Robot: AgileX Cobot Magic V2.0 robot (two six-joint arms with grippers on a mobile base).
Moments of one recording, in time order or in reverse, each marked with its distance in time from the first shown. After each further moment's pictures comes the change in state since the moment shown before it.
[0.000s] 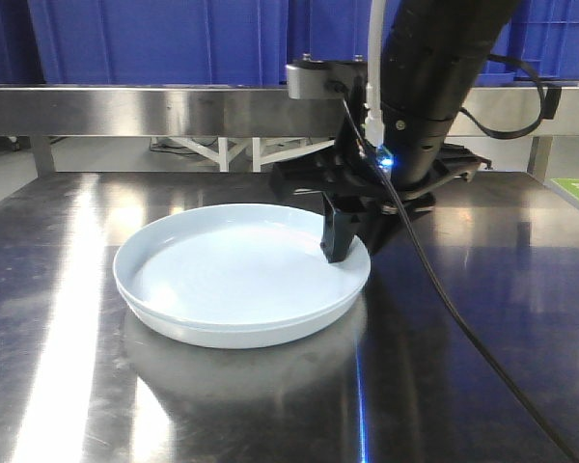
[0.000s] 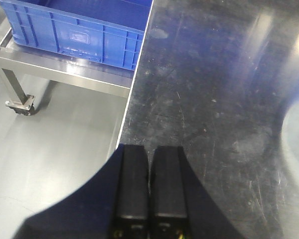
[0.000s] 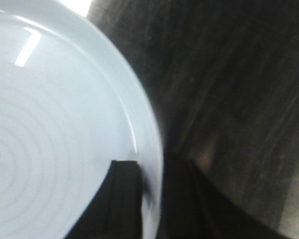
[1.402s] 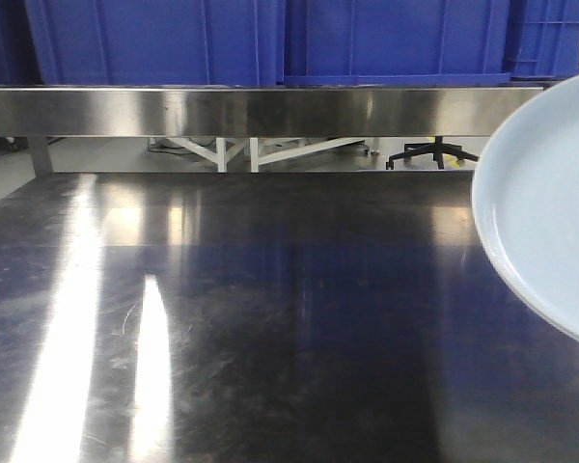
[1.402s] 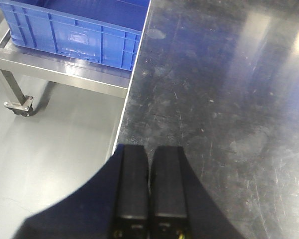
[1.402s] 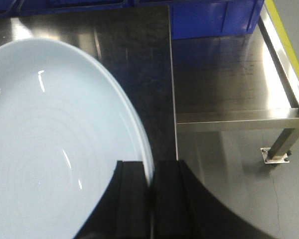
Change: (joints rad) left arm 0.000 0.000 0.000 0.000 -0.002 0.000; right arm -0.509 -1.333 0.844 -0.027 -0.085 -0.007
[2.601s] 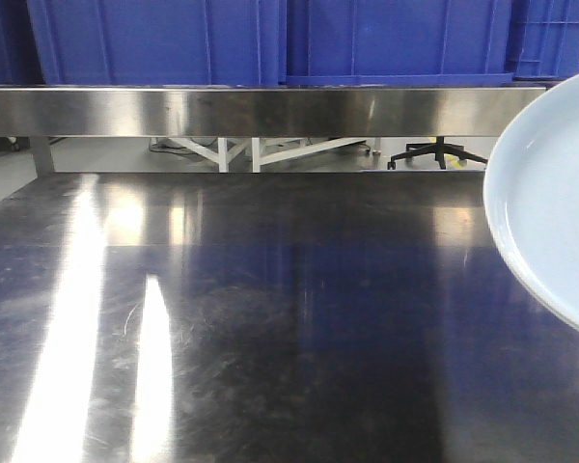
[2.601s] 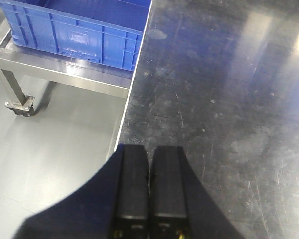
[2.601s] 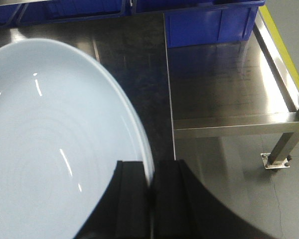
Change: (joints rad) left arm 0.000 0.000 0.000 0.000 0.000 0.000; right arm -0.011 -0.037 0.007 0.005 0.004 0.000
